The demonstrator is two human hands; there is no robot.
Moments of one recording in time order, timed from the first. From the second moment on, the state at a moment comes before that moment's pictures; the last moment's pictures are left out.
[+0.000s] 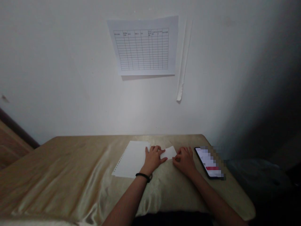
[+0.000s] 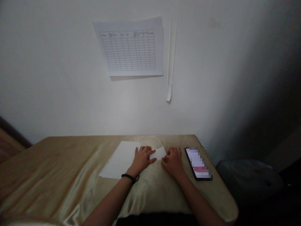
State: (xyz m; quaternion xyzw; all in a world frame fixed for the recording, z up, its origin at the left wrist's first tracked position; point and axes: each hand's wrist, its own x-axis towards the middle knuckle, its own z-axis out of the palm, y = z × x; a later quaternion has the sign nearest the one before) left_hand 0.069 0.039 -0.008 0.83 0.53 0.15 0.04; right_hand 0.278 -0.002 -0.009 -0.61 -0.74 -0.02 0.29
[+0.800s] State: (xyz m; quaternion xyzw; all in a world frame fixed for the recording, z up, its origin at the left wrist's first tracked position) left_hand 0.070 0.038 -0.007 0.83 0.53 0.15 0.03; right_hand 0.301 -0.003 -0.009 -0.61 -0.74 -0.07 0.28
